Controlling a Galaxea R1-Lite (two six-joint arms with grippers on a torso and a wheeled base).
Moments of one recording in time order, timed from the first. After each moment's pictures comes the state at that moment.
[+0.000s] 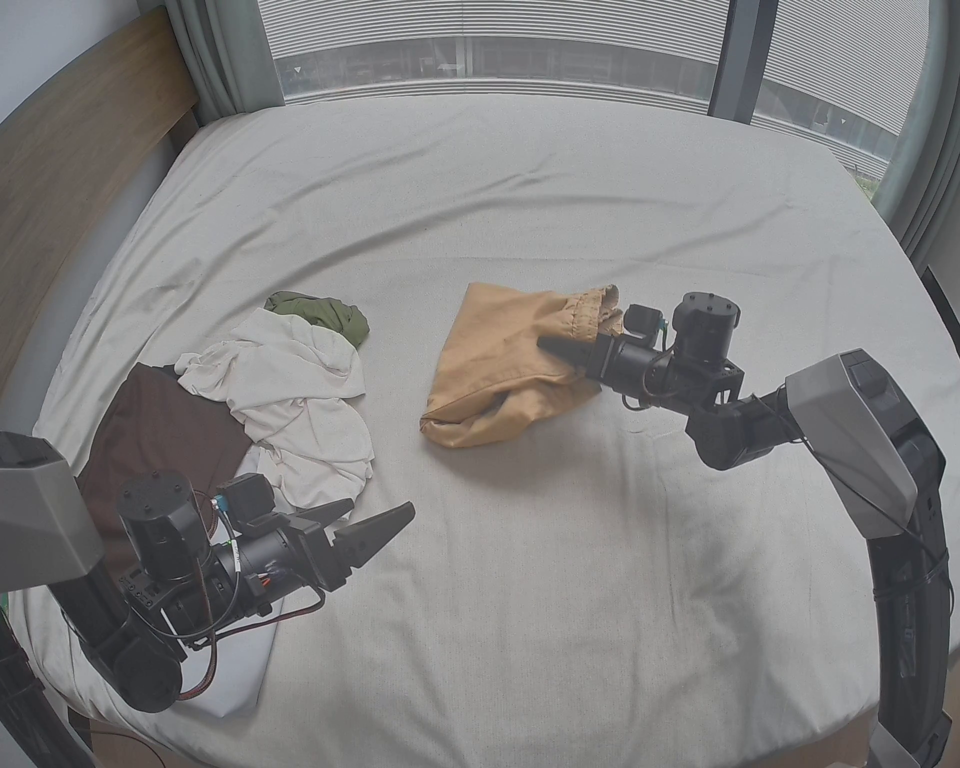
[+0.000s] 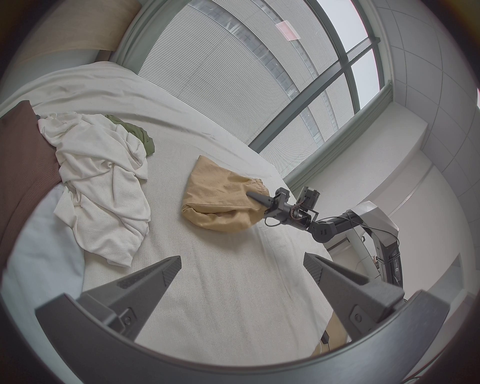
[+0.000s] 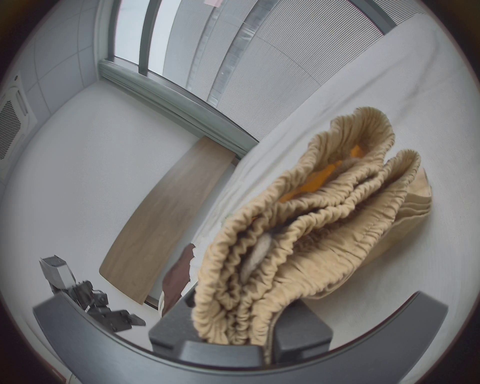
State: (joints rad) left arm -0.39 1.95 -0.27 -1.55 -0.34 -0.45; right arm 0.30 2.48 -1.62 -0.82 0.67 0.55
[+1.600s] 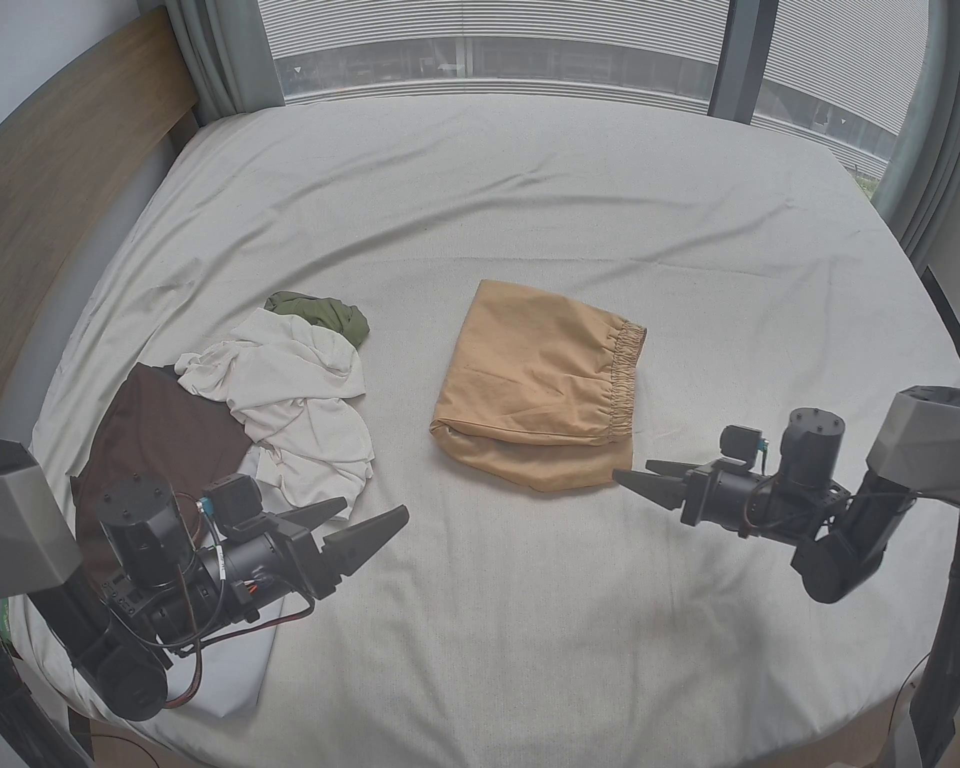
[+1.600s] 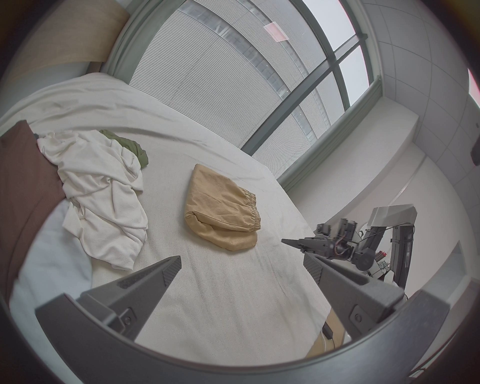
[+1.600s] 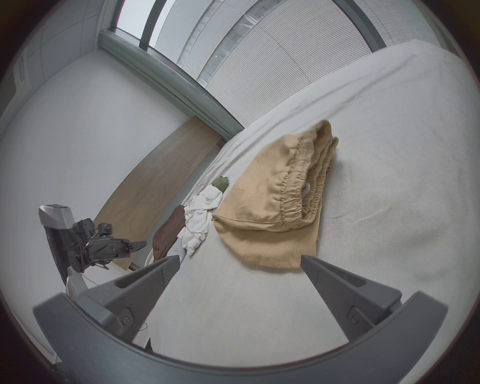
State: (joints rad) left arm -0.41 1.87 -0.21 -1.55 -0.34 -0.41; right arm 0.24 2.10 -0.55 -1.38 0.62 0.35
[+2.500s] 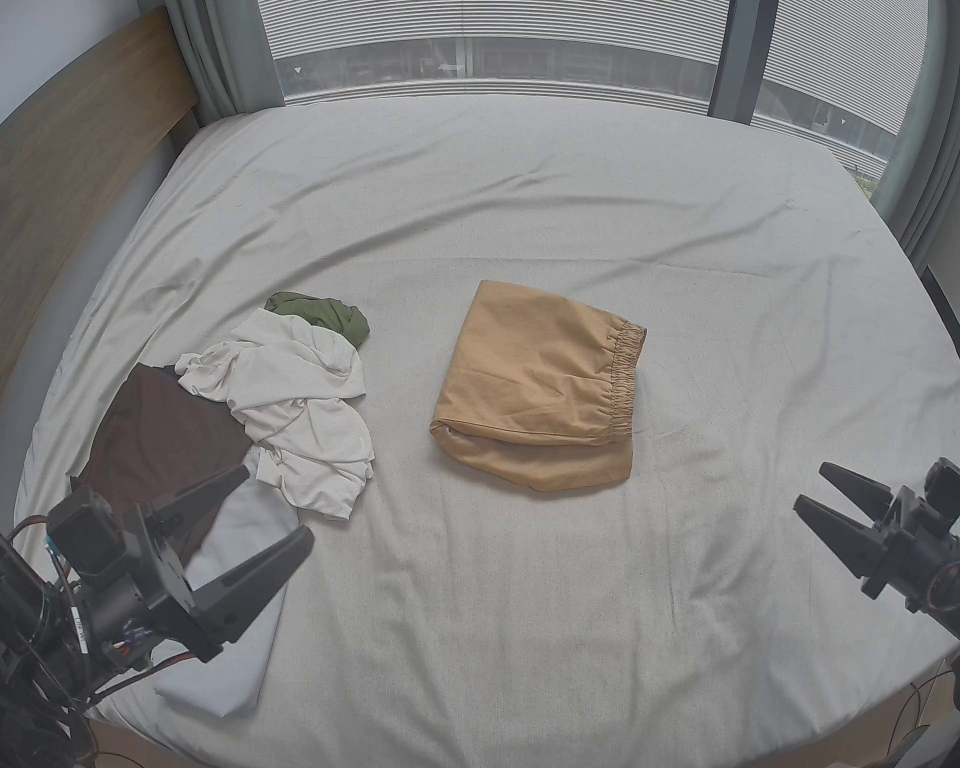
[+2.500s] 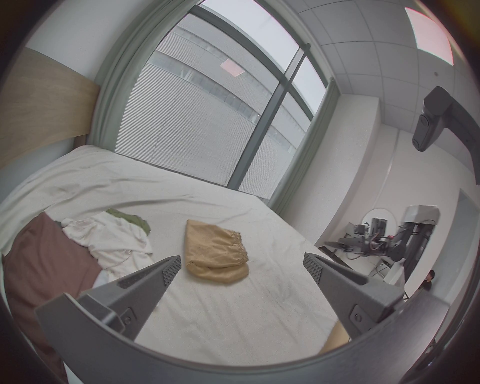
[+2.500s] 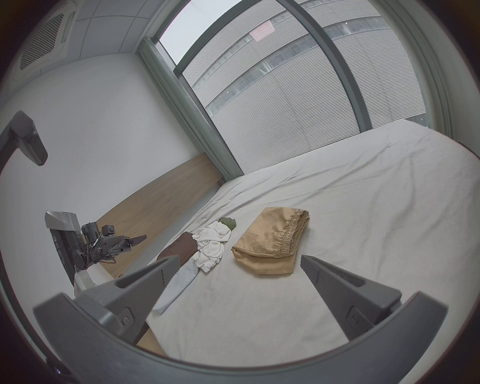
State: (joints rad) left arm -0.46 1.35 -0.02 -1.46 -0.27 -0.22; right arm 0.18 1.23 -0.02 -1.26 0.45 0.29
